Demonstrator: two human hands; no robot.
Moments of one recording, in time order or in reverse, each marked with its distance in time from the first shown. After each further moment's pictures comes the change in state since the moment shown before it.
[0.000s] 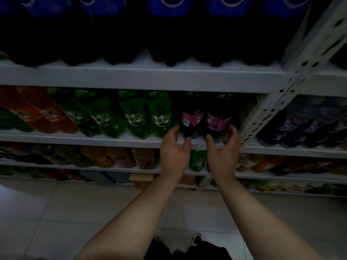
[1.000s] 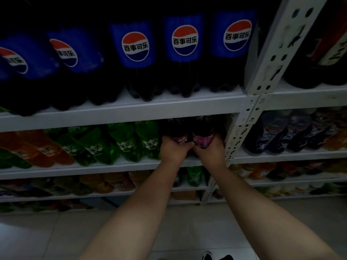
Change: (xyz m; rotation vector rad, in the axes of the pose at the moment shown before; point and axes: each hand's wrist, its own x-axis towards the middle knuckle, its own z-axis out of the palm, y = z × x) left_hand 0.063 0.033 0.037 0.048 -0.133 -0.320; right_hand 0.063 0.004 0.006 0.048 -0.206 0.111
